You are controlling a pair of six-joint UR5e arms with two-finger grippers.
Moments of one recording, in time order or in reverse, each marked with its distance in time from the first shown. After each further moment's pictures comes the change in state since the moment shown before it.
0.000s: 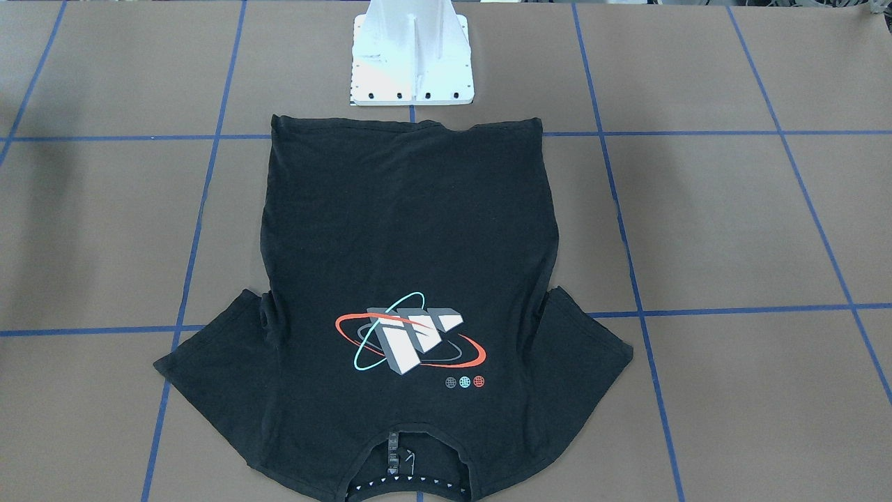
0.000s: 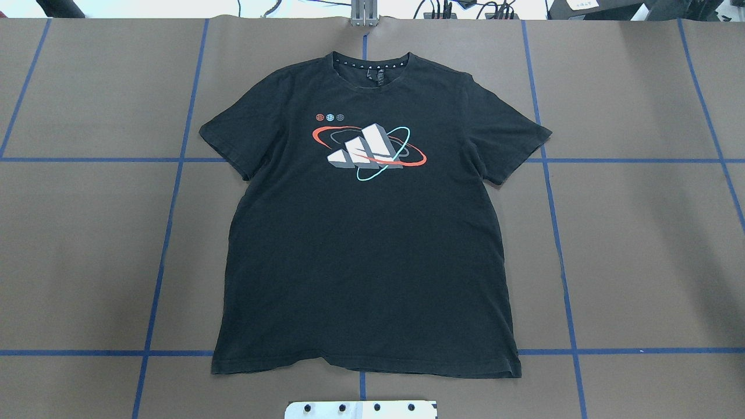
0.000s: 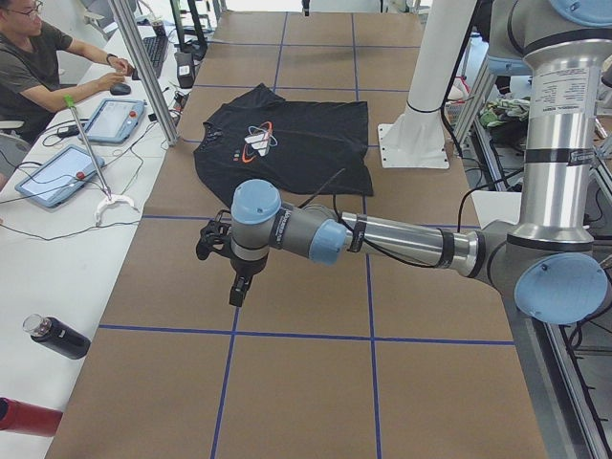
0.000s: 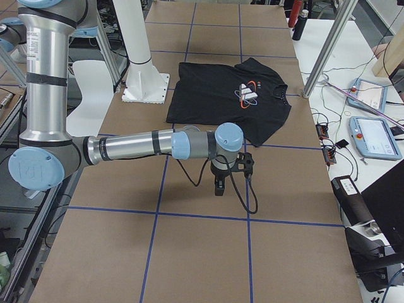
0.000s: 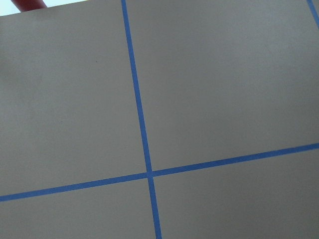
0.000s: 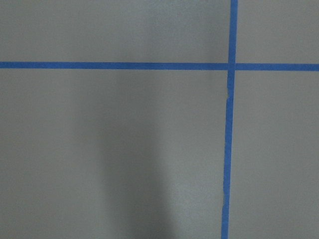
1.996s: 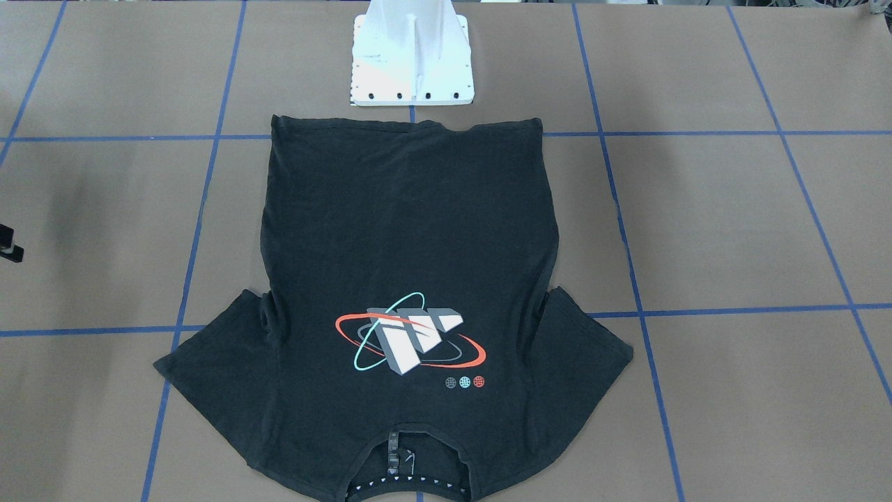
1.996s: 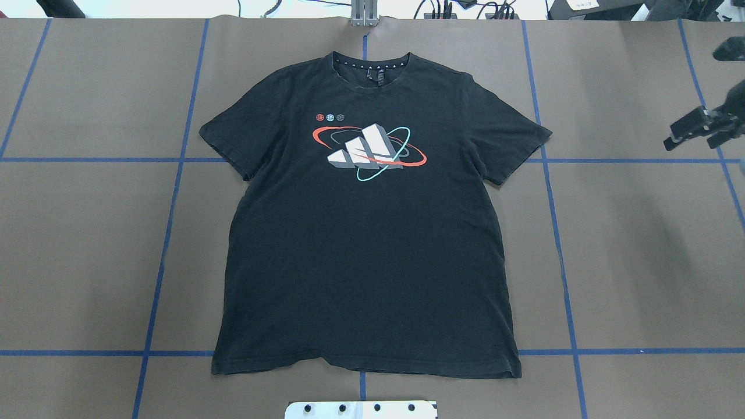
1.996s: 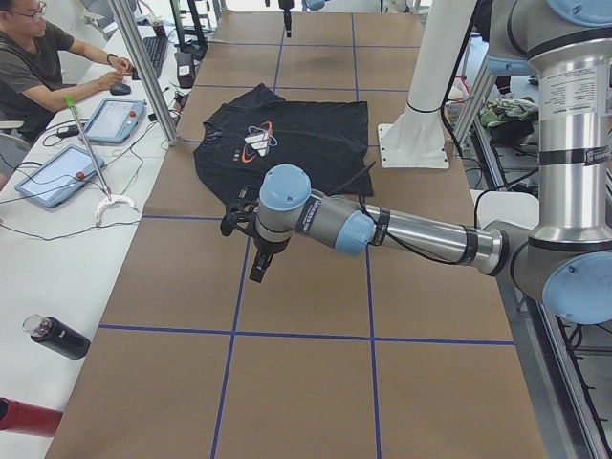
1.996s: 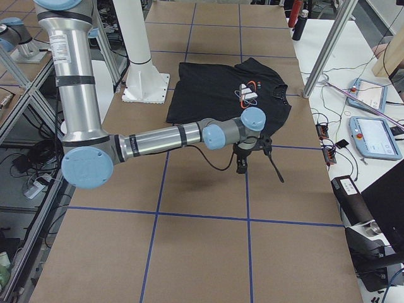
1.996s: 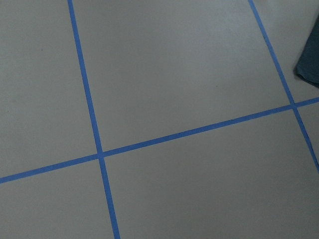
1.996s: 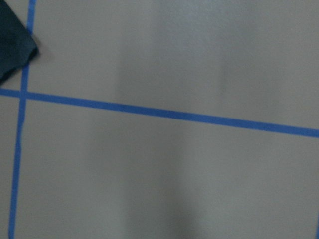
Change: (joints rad) left arm 0.001 0.085 -0.143 -0.040 -0.115 -0.037; right arm -0.222 0.300 -0.202 0.174 -0.012 0.282
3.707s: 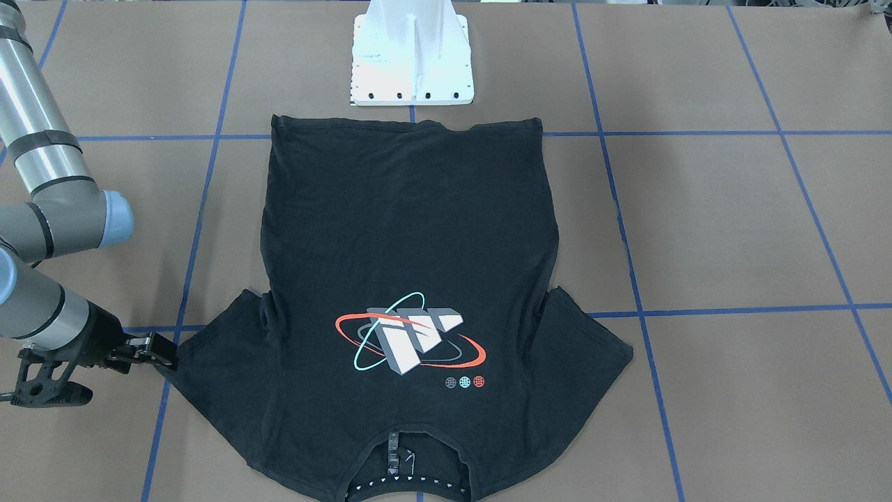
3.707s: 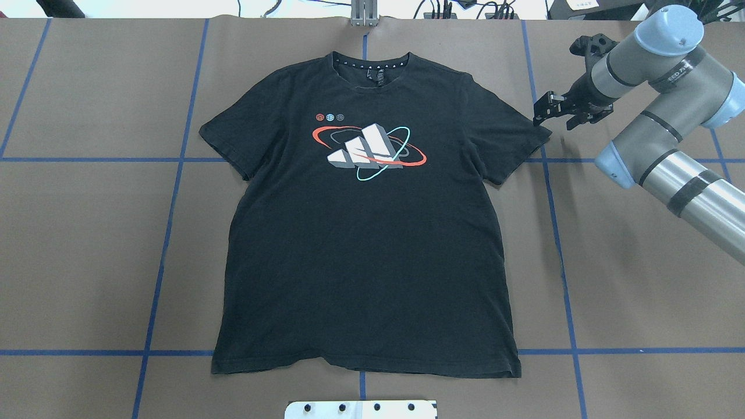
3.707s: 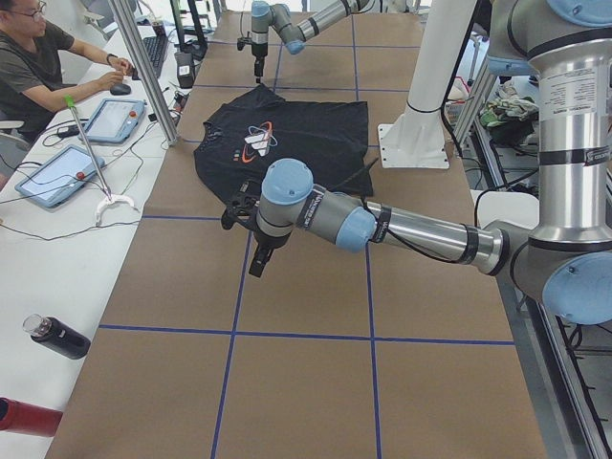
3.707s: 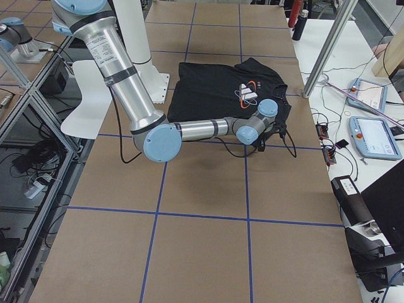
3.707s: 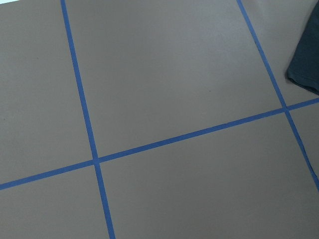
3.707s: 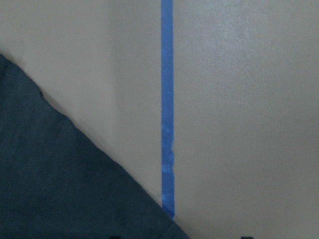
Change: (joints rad) left arm 0.000 -0.001 -0.017 -0.003 0.001 -0.001; right arm -0.229 0.299 -0.487 0.559 -0.164 0.499
